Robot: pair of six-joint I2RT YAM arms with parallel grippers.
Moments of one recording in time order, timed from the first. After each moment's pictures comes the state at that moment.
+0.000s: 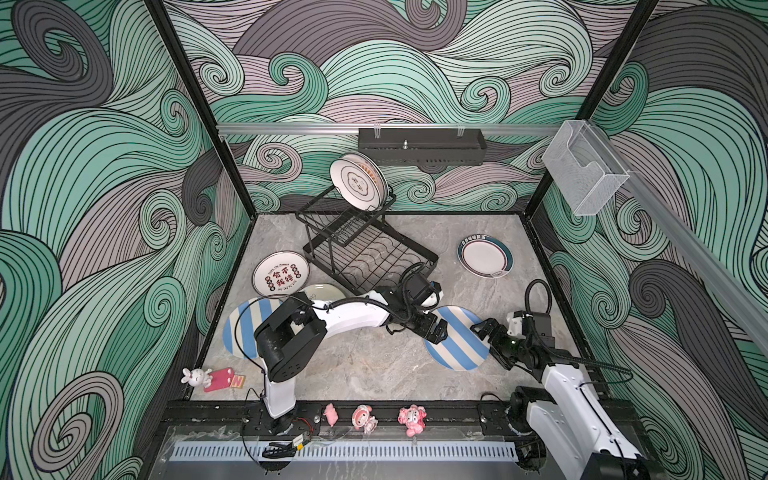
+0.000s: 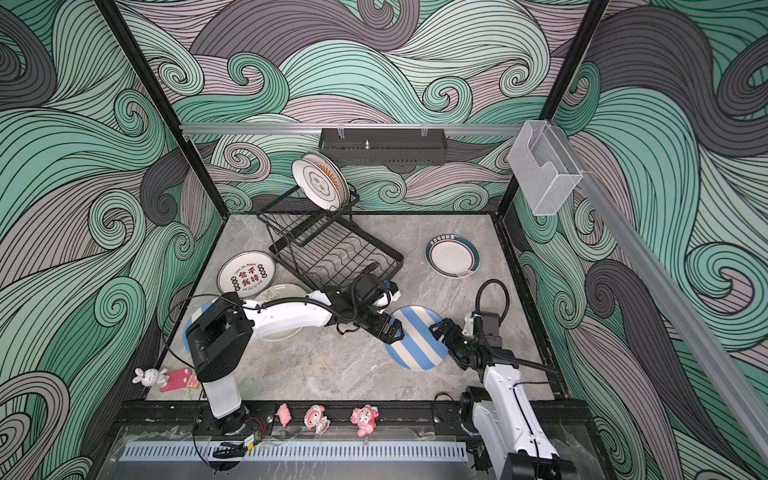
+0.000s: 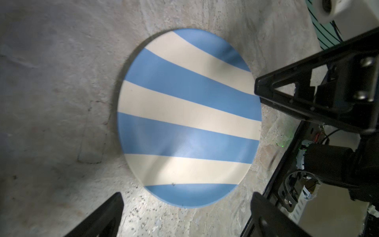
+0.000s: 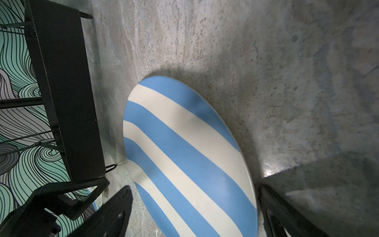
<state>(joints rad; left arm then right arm) -0.97 1.82 1.22 -0.39 0.26 -0.42 -0.10 0.80 0.27 -0.51 -0.46 0.68</state>
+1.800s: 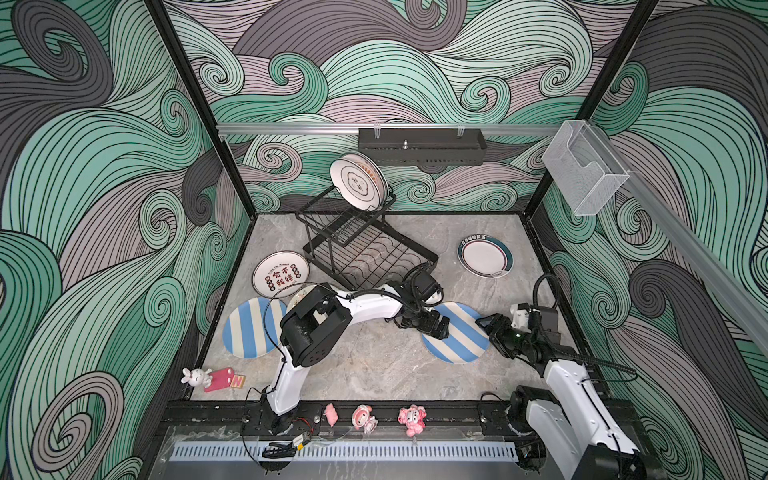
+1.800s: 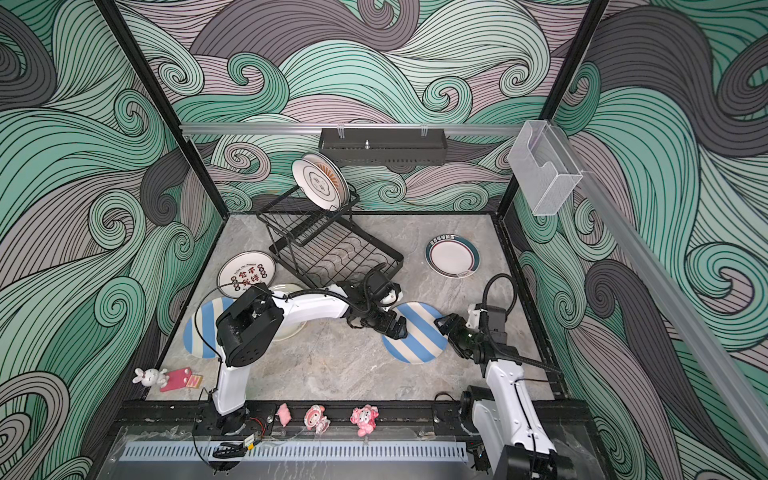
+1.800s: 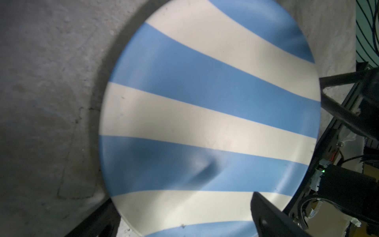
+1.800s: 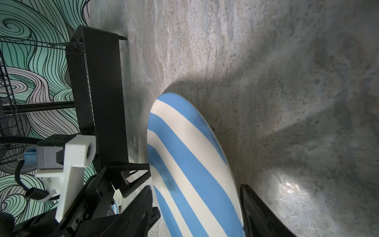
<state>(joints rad) -0.94 2.03 1.37 -0.45 0.35 -0.46 -0.15 0.81 0.31 -0.43 -0.56 0.70</state>
